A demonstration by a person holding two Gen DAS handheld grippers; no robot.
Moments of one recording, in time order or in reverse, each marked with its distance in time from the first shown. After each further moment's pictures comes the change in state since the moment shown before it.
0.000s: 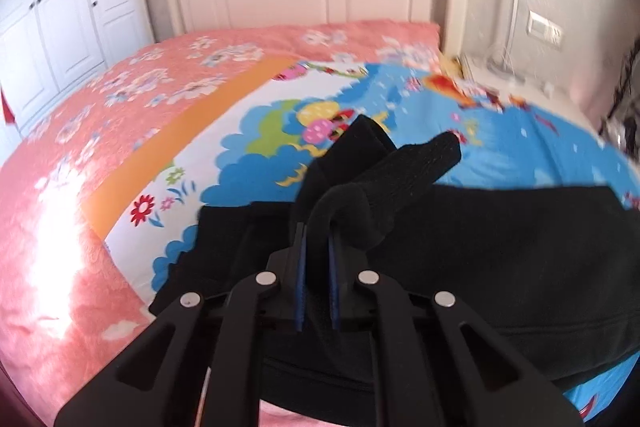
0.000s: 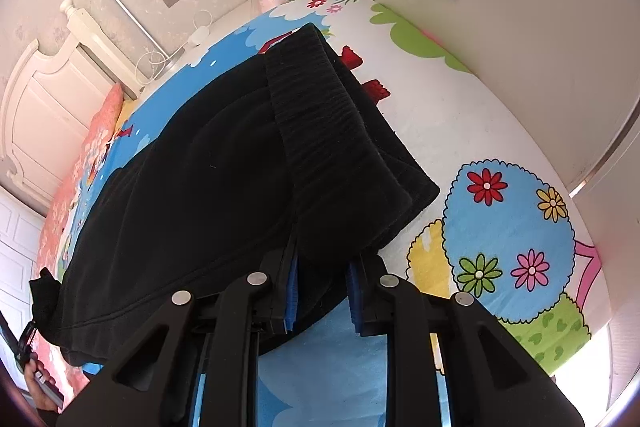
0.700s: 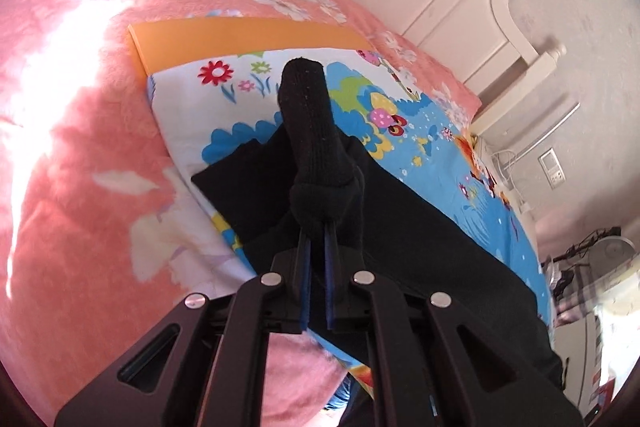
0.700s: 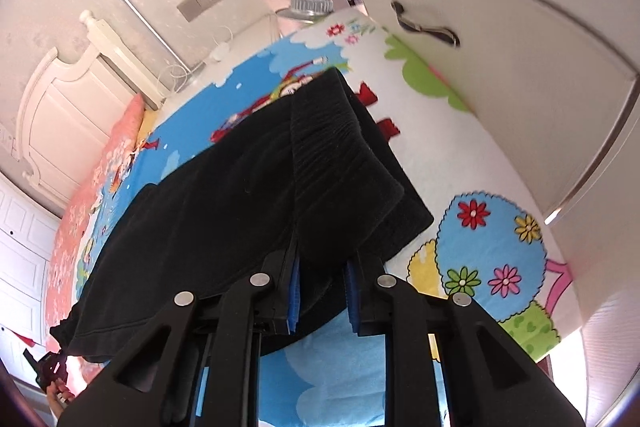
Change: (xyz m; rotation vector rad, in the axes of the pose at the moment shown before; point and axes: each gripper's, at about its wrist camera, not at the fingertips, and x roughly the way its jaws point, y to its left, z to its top) left arm -0.014 0.119 -0.073 -0.601 0.095 -0.191; right arm -0.045 0.006 0.015 -0.019 -0.036 0.052
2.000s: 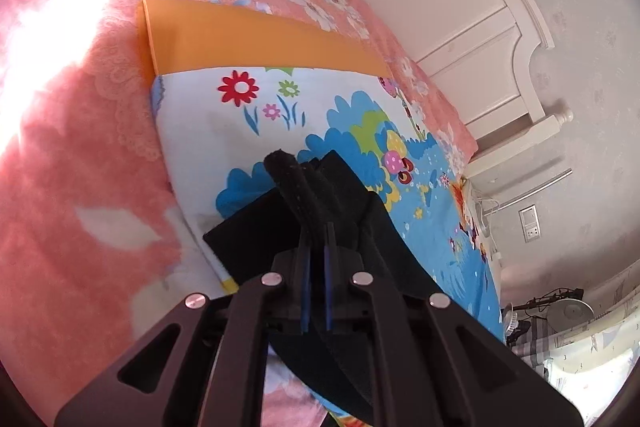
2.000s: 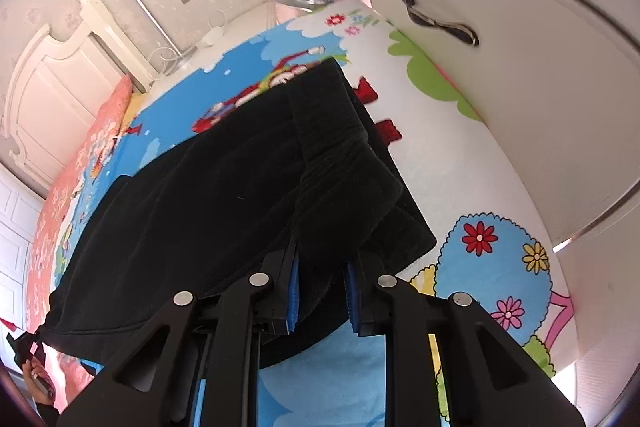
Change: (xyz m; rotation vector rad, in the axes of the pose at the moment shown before) left arm 0.035 0.038 0.062 -0.175 0.015 -0.114; right arm 0.036 0.001 0.009 -0.055 0.043 -0.058
